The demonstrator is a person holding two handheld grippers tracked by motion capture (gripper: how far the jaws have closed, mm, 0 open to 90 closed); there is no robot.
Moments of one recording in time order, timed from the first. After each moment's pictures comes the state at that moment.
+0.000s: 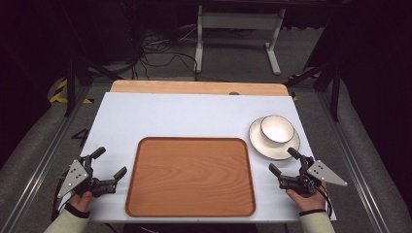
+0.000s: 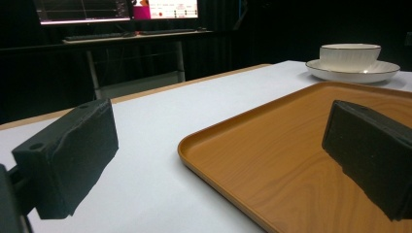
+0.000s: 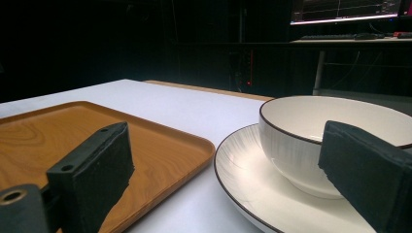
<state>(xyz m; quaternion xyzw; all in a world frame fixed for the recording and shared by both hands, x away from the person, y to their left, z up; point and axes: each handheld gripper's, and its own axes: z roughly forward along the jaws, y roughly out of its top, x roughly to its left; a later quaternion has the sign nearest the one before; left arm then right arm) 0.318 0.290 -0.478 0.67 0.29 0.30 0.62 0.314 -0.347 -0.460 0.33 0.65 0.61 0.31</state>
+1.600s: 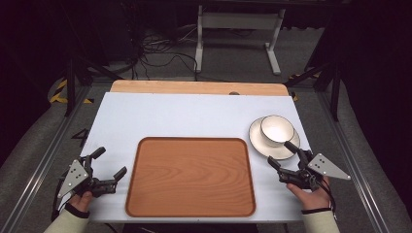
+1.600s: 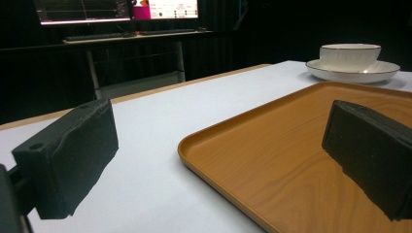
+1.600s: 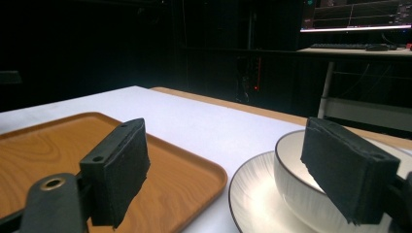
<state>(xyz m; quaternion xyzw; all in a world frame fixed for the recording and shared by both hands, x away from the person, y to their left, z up) 0.318 0.290 -0.478 0.67 0.29 0.31 0.62 0.315 -0.335 -0.424 0.31 0.66 0.61 0.31</state>
